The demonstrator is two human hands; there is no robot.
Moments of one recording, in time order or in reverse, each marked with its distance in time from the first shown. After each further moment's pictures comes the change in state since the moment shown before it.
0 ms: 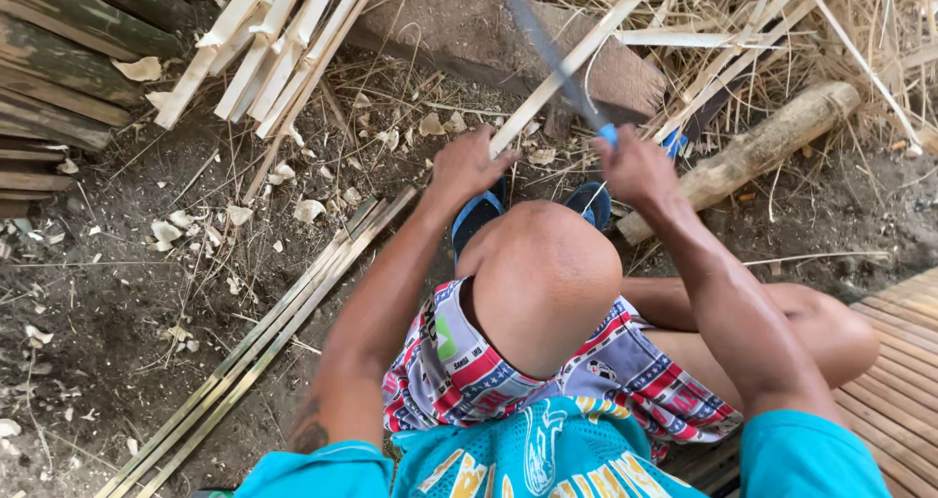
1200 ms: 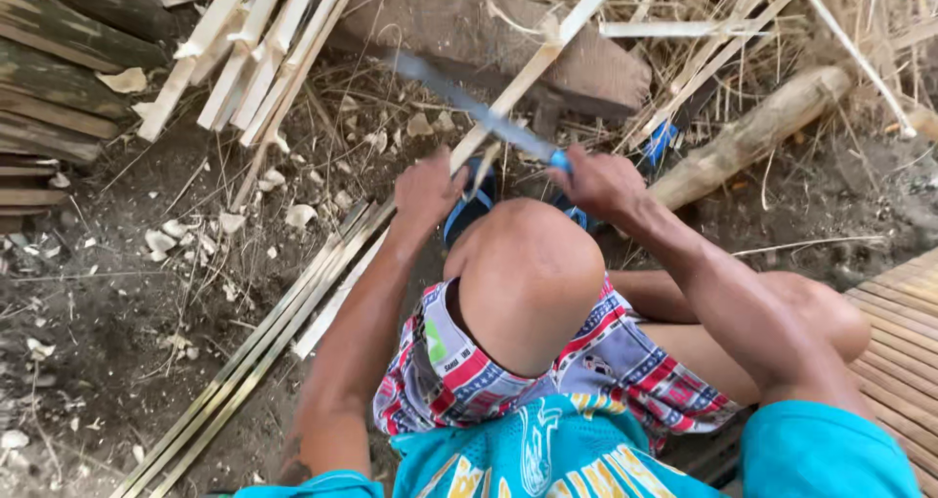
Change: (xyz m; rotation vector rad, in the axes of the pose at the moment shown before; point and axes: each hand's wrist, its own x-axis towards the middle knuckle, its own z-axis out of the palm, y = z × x) left_hand -0.040 -0.040 0.012 0.192 0.179 0.007; right_hand -0.007 -0.013 0.009 -0.230 -0.218 -0.129
